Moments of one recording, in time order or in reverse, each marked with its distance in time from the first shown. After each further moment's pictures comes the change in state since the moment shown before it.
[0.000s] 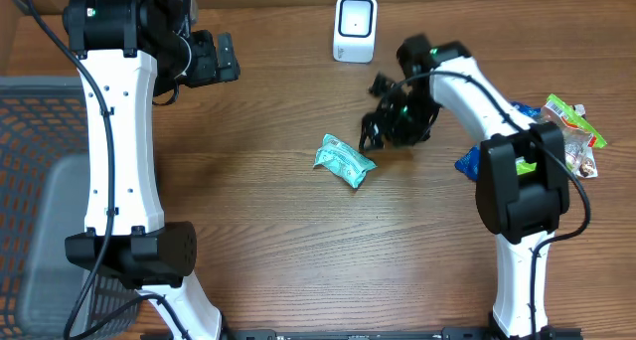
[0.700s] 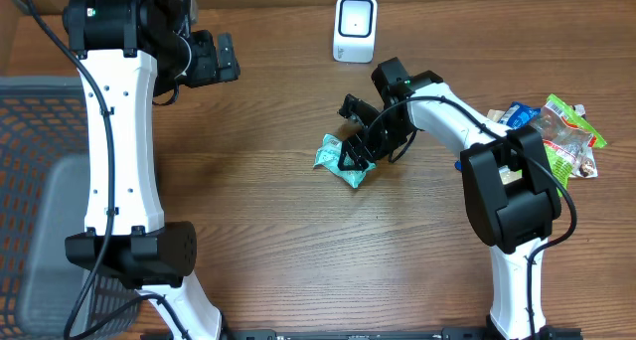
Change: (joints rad) left arm 0.000 0.000 0.000 0.000 0.000 0.000; right arm 0.085 -0.031 -0.168 0.251 -0.095 -0.151
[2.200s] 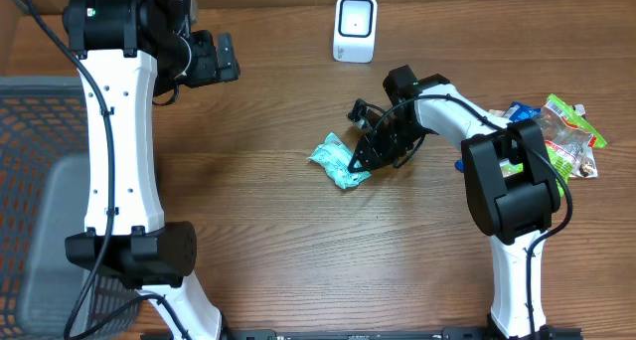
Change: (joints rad) left arm 0.000 0.000 0.000 0.000 0.000 0.000; right arm -0.048 0.050 -0.016 -0.040 -0.146 0.002
